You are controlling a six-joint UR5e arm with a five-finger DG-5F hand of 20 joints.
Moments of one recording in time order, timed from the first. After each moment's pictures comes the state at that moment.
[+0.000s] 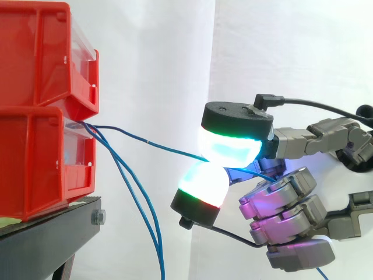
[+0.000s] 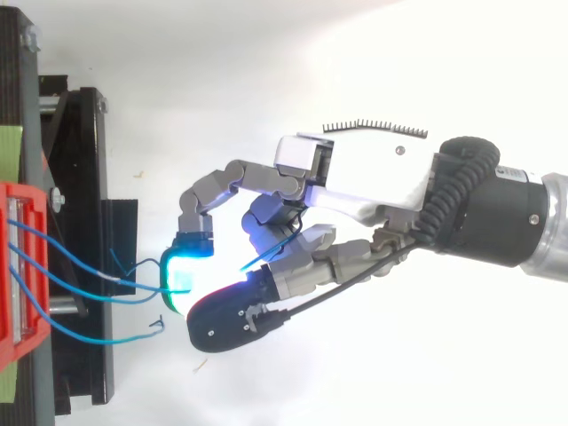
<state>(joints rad) 0.19 -2.26 -1.22 -2.95 -1.21 -0.01</state>
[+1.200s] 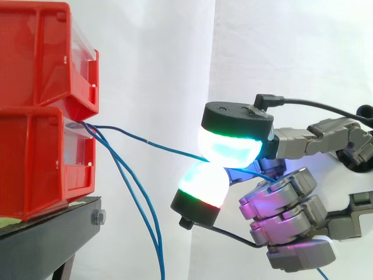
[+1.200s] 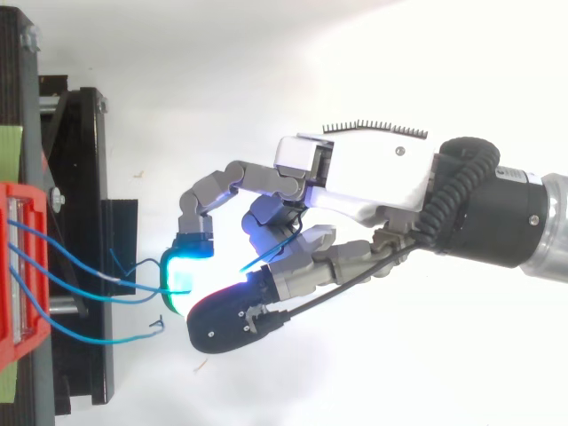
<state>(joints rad) 0.19 -2.26 -1.22 -2.95 -1.21 -0.01</state>
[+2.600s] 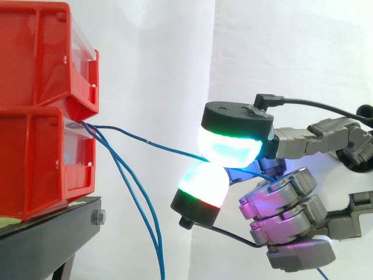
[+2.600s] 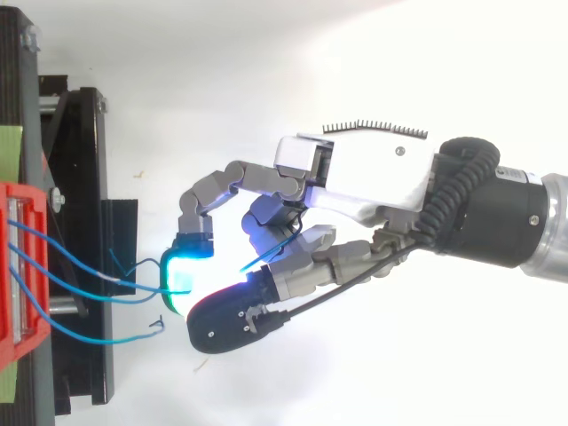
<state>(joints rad) 0.19 -2.26 -1.22 -2.95 -1.21 -0.01</state>
